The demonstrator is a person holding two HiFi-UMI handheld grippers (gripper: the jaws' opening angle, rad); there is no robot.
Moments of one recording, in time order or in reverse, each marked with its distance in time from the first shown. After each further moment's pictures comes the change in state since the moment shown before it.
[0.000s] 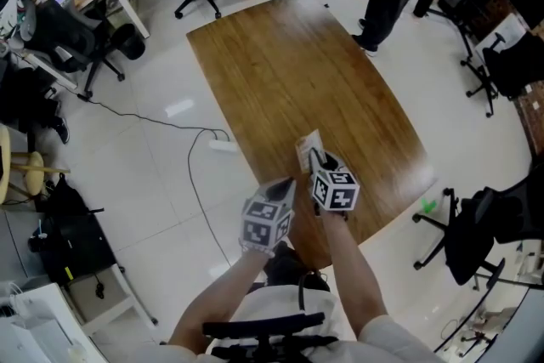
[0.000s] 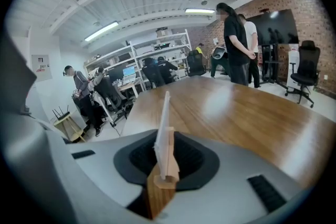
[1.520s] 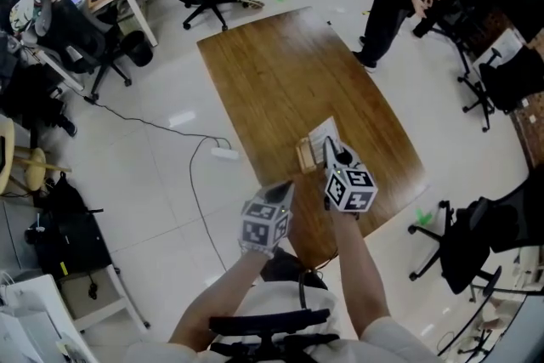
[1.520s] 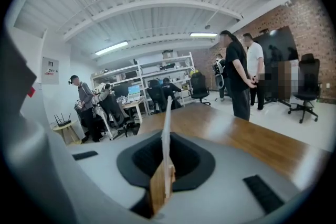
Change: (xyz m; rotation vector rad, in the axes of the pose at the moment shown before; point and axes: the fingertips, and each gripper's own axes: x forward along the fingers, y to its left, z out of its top) left arm -0.030 -0.013 0.003 -0.013 -0.053 0.018; right arm -0.067 0.015 0.091 -0.070 -0.232 0.027
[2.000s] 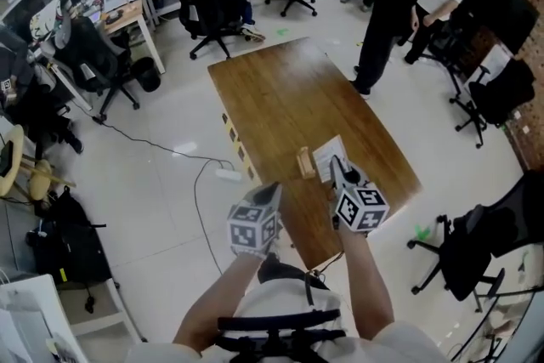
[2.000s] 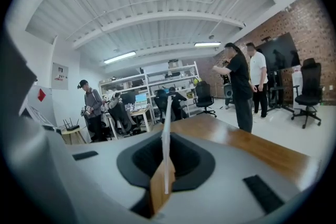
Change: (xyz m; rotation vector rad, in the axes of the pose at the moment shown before) left arm -0.083 -0.006 0.031 0.035 -0.159 0.048; right arm -0.103 0.043 0.034 -0.014 -0.077 0.052
